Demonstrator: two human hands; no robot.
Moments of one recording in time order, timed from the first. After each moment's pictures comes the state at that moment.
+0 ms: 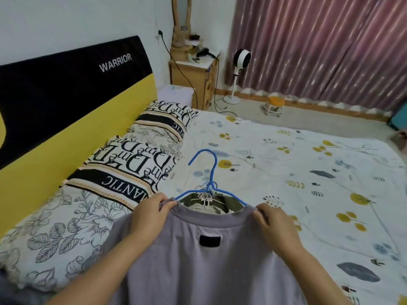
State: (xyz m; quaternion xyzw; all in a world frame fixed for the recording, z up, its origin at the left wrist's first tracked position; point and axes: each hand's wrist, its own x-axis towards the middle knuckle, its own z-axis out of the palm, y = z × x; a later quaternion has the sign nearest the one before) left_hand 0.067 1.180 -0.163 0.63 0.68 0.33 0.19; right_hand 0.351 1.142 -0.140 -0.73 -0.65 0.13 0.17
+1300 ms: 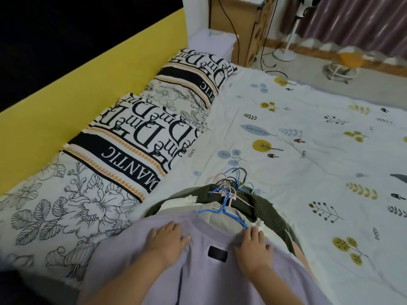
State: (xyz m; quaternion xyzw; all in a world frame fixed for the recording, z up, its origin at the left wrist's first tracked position) left_hand 0.097 1.270 -0.358 0.62 0.71 -0.18 0.29; right_hand 0.311 1.280 -0.354 -0.69 -0.64 0.24 -0.22
